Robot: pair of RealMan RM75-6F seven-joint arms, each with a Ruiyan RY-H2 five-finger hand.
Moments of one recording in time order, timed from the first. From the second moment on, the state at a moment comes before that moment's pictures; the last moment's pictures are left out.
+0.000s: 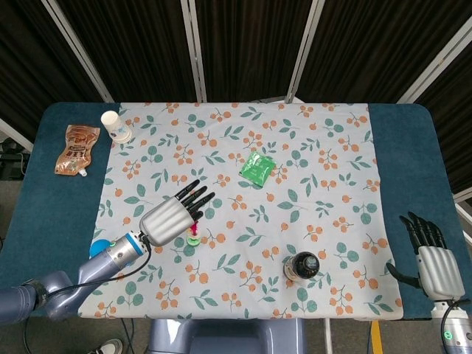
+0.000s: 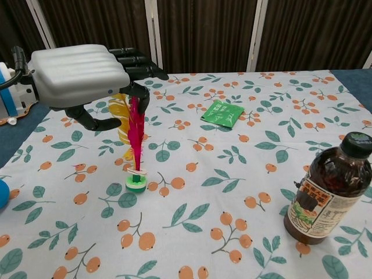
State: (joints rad) left arm -0.83 -1.33 -0.02 -1.63 1.57 1.00 0.58; right arm 0.07 -1.11 0.06 -1.69 -1.46 1.43 0.04
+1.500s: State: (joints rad) left arm -0.16 -1.10 0.13 -1.89 1.52 1.68 0.43; right arm 0.08 -1.13 0.04 -1.66 -1.51 1.45 -0.03
